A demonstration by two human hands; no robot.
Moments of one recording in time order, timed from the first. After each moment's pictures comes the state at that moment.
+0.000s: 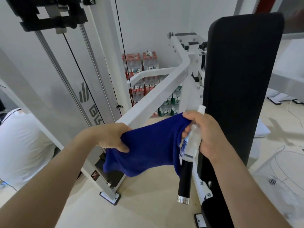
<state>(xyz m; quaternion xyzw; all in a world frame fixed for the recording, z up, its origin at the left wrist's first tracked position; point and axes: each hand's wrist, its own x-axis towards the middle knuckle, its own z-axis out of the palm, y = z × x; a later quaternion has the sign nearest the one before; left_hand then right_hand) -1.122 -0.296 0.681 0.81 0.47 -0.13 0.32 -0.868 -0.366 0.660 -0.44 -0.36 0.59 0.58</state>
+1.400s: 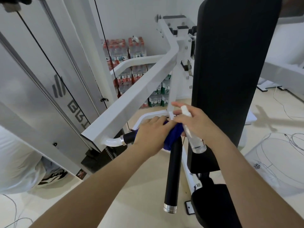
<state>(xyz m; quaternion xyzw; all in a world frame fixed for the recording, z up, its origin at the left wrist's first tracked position) -0.973 -0.275 0.575 0.92 0.38 0.10 -0.09 -0.815 -0.315 0.628 -0.61 -0.51 0.47 0.40</state>
